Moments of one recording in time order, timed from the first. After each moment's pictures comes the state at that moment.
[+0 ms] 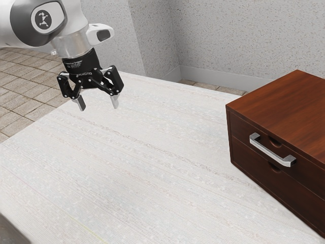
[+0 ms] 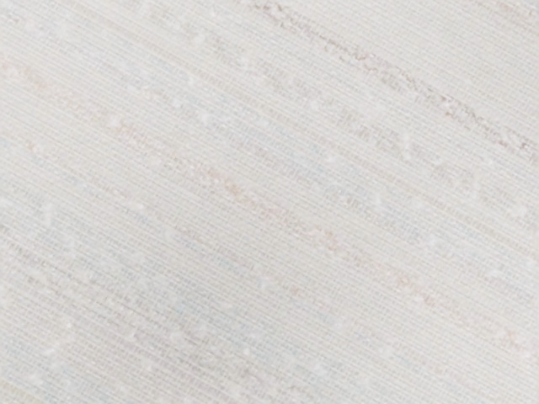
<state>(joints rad) -0.24 0.04 0.42 -1.35 -0.02 1.43 -0.32</state>
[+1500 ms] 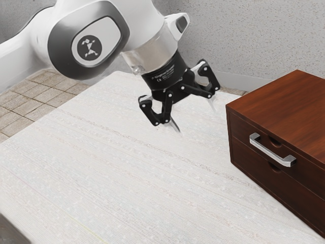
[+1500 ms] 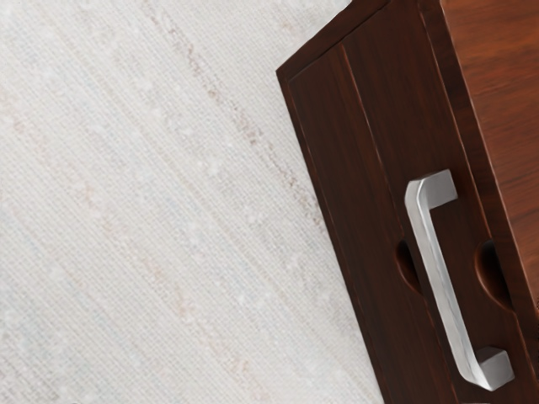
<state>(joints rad) -0.25 -0.05 -0.03 -1.50 -0.09 1.78 -1.12</state>
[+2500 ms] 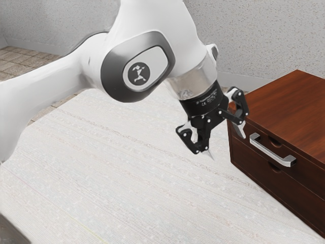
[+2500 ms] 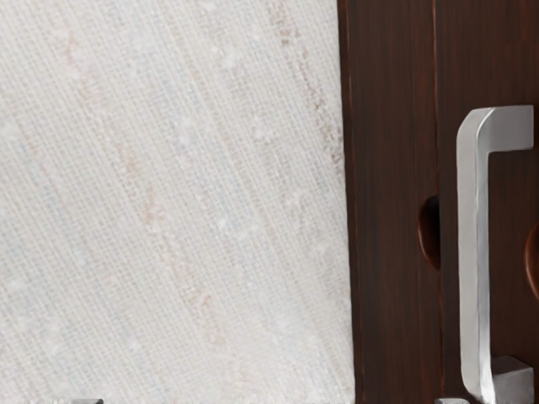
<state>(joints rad) -0.17 0.06 -0.16 -1.49 -0.13 1.82 -1.42</state>
